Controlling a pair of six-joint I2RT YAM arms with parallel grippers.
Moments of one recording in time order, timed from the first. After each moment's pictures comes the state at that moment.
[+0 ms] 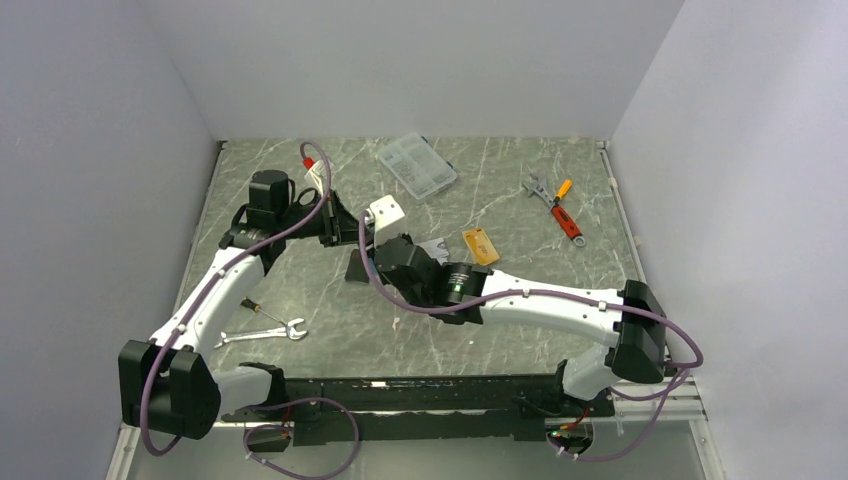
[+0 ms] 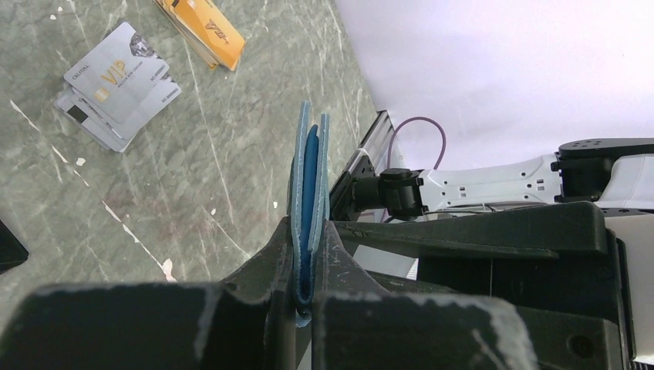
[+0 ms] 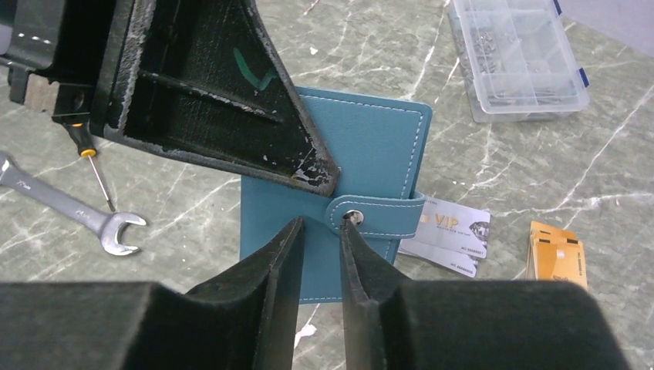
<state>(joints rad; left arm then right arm) -0.20 1.20 0.94 -0.22 0.97 -0.61 1.24 1.51 1.26 -0.19 0.65 0.24</state>
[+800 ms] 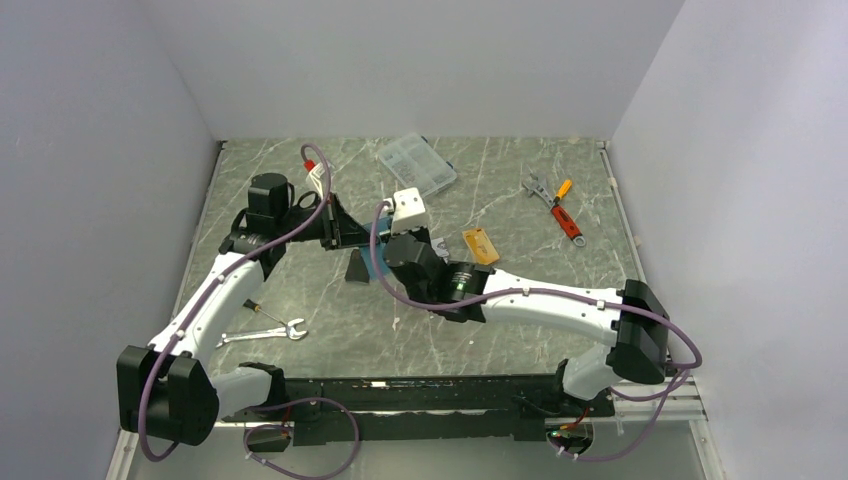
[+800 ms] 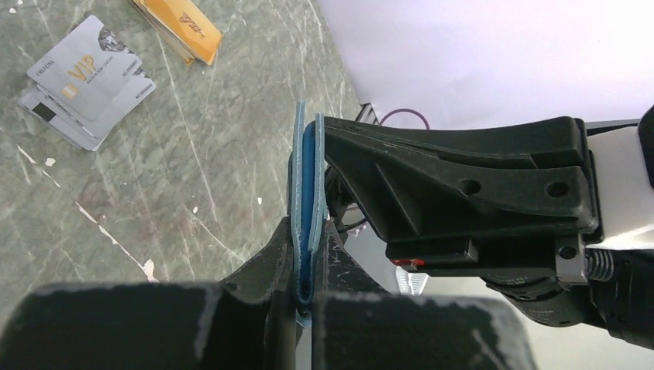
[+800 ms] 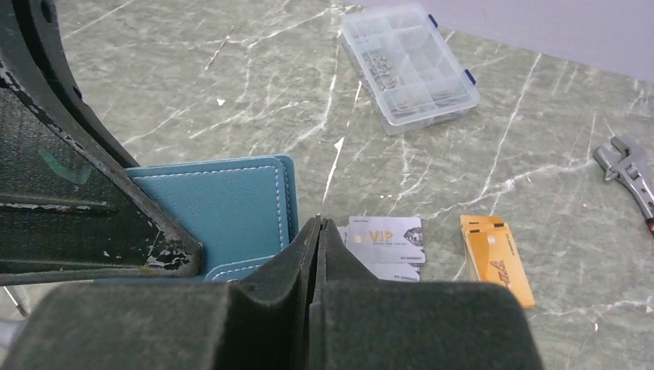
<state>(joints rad) -0.21 1.17 0.91 -0.16 1.00 -0.65 1.21 1.50 1.21 -0.08 0.89 0.24</state>
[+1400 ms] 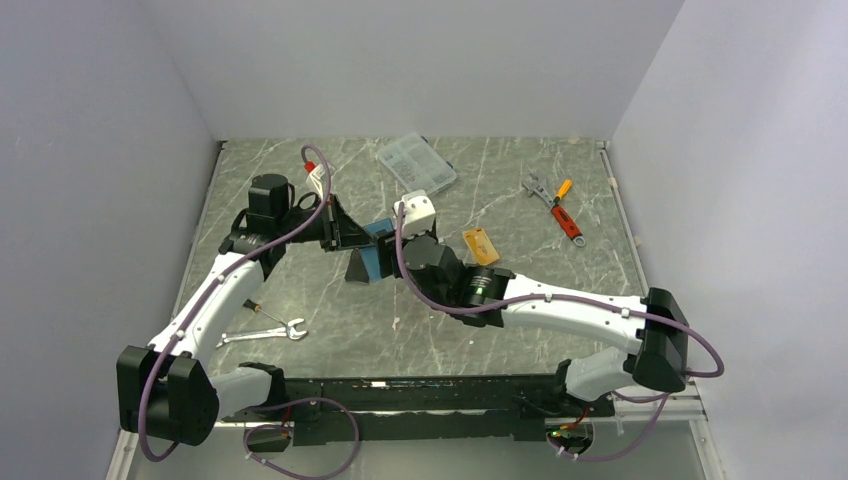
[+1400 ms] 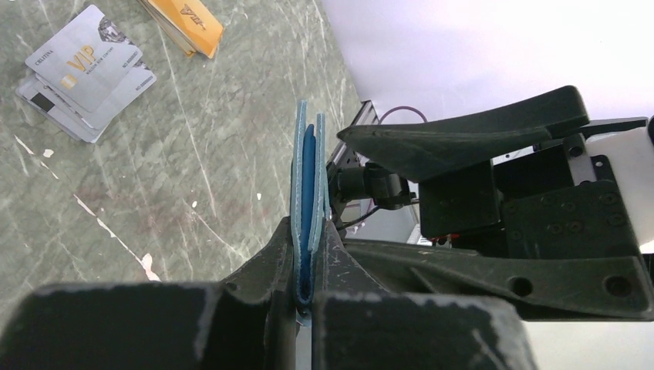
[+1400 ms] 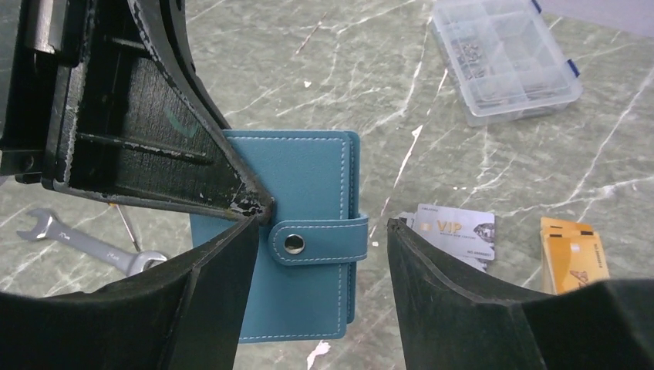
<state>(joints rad) -0.21 1.17 0.91 -0.19 1.01 -0.65 1.20 1.38 1.14 -0.06 0.67 0.31</state>
